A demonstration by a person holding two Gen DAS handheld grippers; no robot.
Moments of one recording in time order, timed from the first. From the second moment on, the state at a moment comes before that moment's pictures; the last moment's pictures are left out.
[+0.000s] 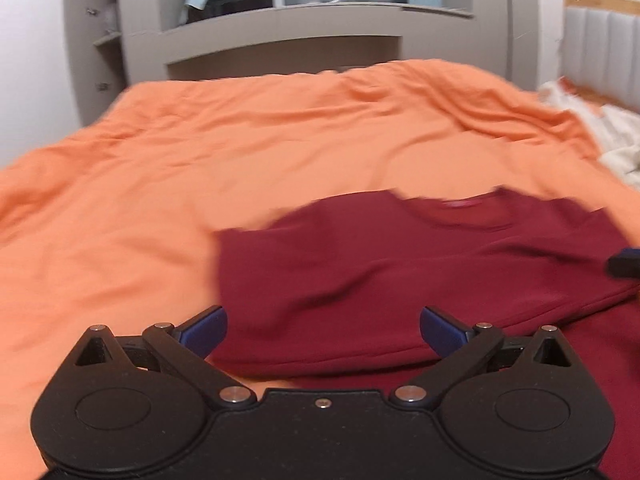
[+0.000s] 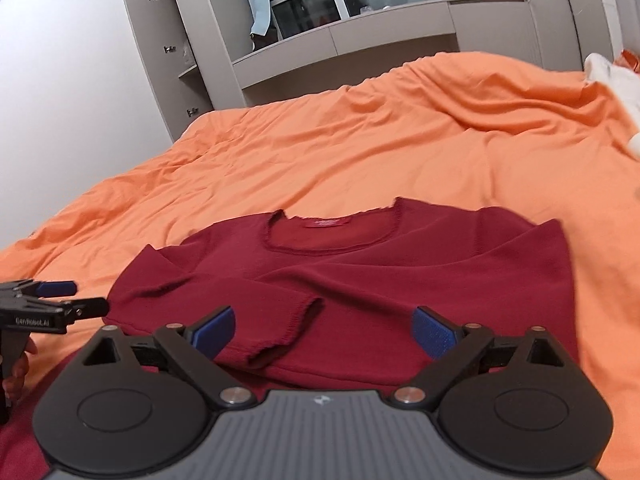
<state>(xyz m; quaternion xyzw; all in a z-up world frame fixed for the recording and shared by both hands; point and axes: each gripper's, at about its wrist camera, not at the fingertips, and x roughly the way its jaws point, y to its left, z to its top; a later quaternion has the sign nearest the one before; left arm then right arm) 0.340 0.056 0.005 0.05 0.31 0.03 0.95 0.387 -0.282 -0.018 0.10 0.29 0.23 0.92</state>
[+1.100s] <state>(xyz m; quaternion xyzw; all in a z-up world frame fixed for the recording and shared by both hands) 0.356 0.077 -0.030 0.16 0.36 0.05 0.92 0.400 -0.262 0.046 0.17 0.20 0.30 0.92</state>
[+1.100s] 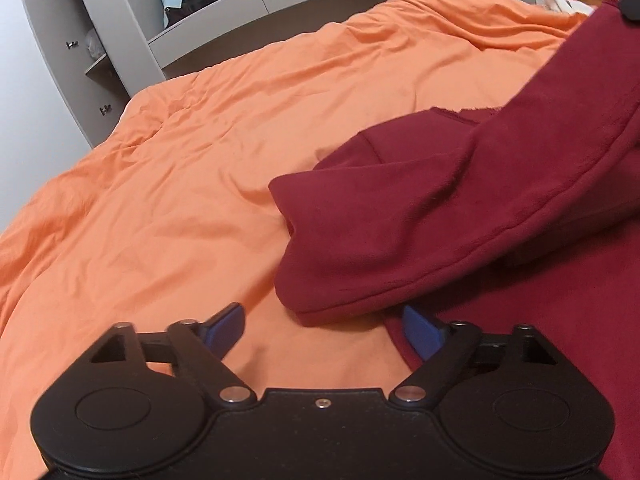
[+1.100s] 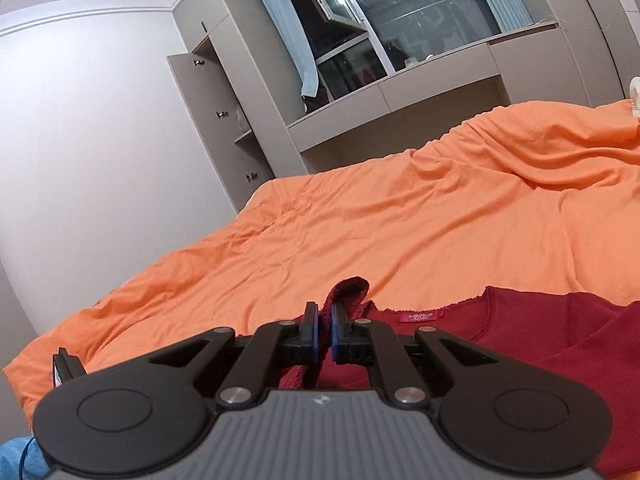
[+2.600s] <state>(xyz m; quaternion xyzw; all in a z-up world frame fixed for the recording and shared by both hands) 0.437 0.164 -0.035 -0.06 0.40 0.17 0.90 0.364 -0.236 -0.021 -0.04 0.30 0.22 0.93</state>
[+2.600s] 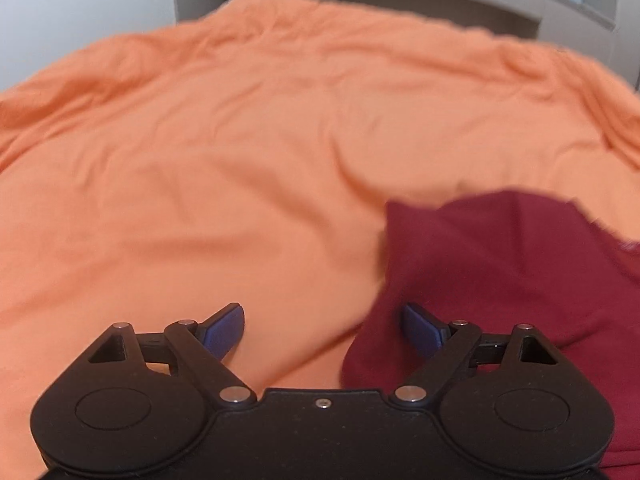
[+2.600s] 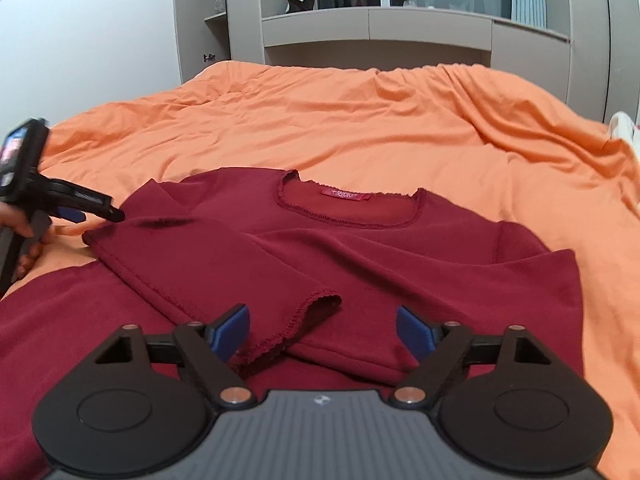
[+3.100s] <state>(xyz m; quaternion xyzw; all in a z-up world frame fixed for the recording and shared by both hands) 0.399 0.173 0.003 -0.11 0.30 0.23 0.92 0.337 -0.271 0.000 -0.02 0.26 0.22 0.94</state>
